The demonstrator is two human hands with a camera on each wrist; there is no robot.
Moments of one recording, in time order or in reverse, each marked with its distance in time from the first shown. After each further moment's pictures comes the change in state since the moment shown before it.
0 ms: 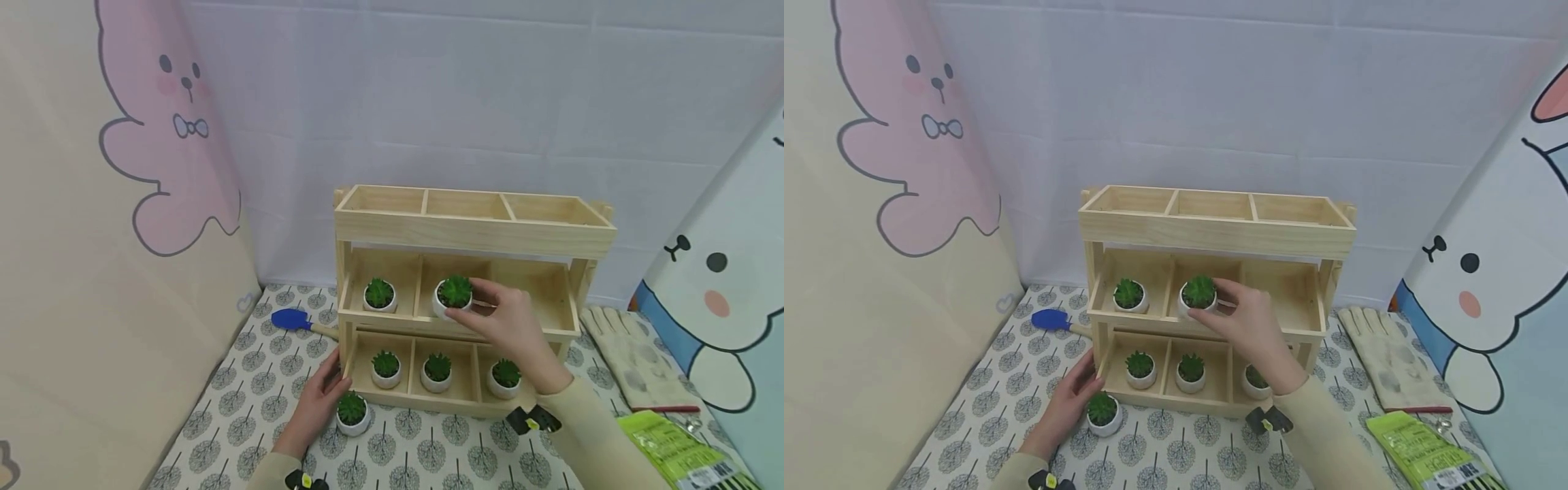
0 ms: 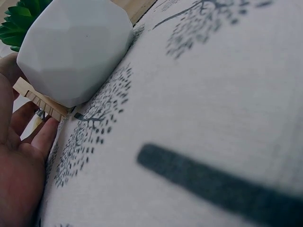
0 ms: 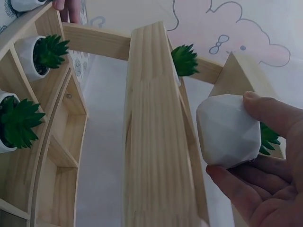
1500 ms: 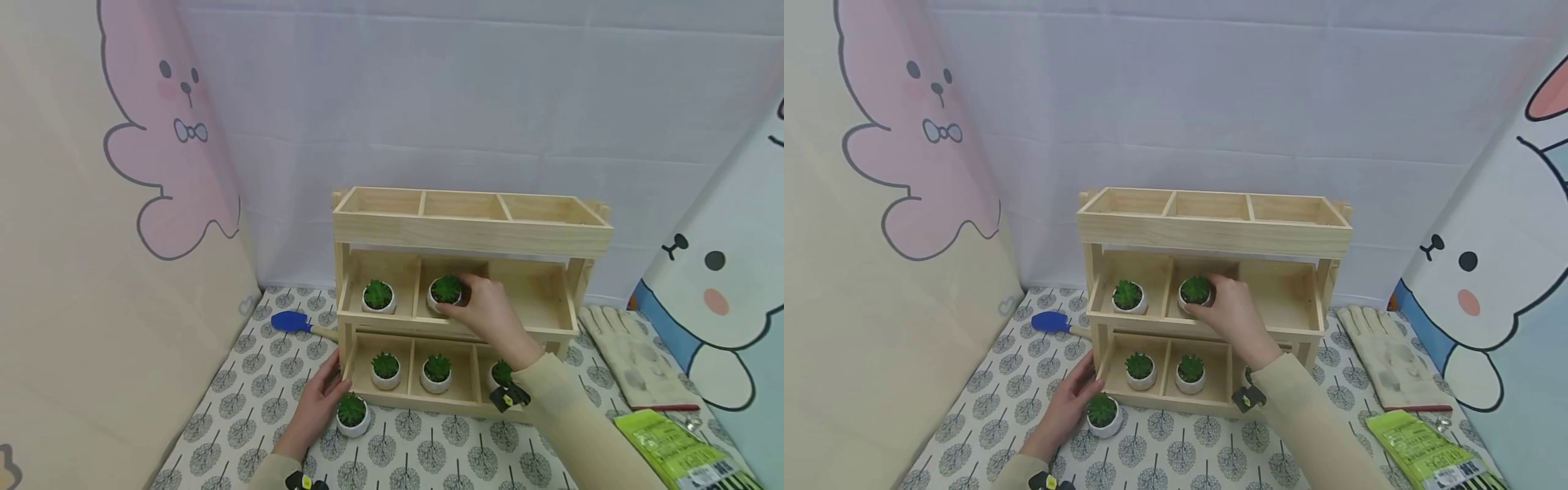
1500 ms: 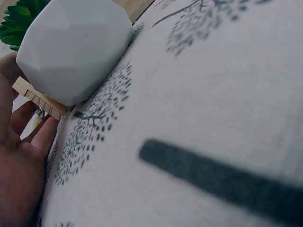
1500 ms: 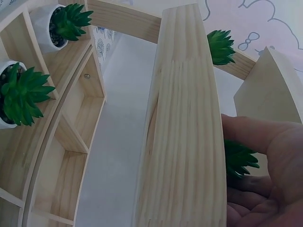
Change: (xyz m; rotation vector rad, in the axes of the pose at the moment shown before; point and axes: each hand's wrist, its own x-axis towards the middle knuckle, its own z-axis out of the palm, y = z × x) left_hand -0.001 0.000 0.002 0.003 0.000 0.030; right_hand 0.030 0.016 0.022 -0.330 -0.102 0.123
